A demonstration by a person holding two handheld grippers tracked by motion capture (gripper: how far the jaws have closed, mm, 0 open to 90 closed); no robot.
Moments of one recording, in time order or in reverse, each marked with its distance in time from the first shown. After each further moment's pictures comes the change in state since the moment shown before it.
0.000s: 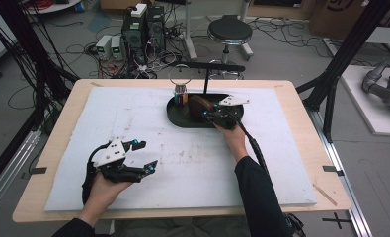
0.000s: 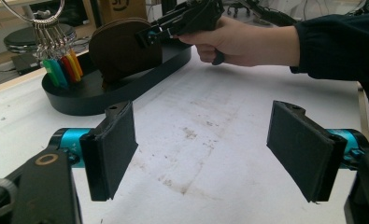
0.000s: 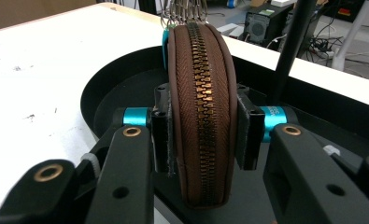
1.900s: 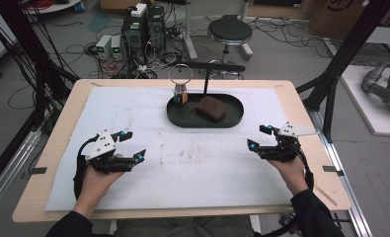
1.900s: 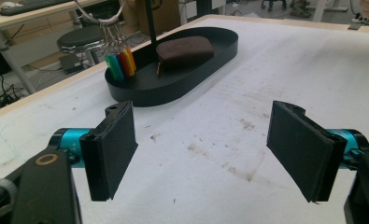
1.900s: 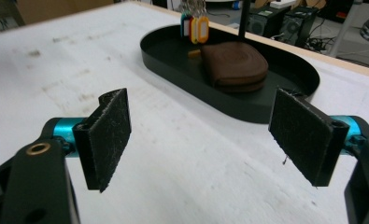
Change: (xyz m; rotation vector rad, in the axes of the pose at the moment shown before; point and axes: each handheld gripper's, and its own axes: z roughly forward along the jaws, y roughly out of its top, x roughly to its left) left arm 0.032 -0.006 -0.014 0.008 0.144 0.031; right arm -0.005 -0.042 -0.192 -0.006 0.031 -0.027
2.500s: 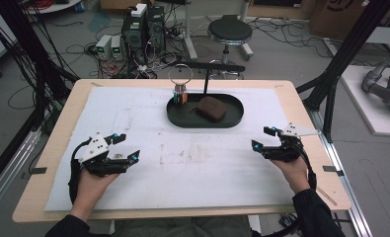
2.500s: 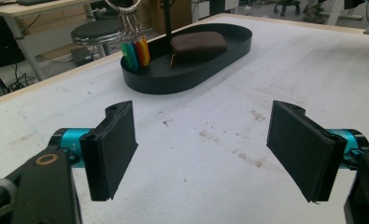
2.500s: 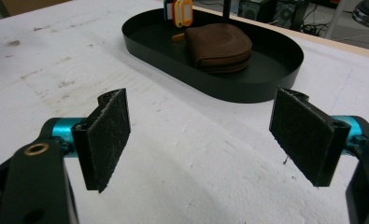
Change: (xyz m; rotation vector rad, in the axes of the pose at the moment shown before) left arm 0.003 -0.012 -0.010 0.001 0.043 -0.050; right arm -0.017 -0.013 0.000 0.030 -0.023 0.036
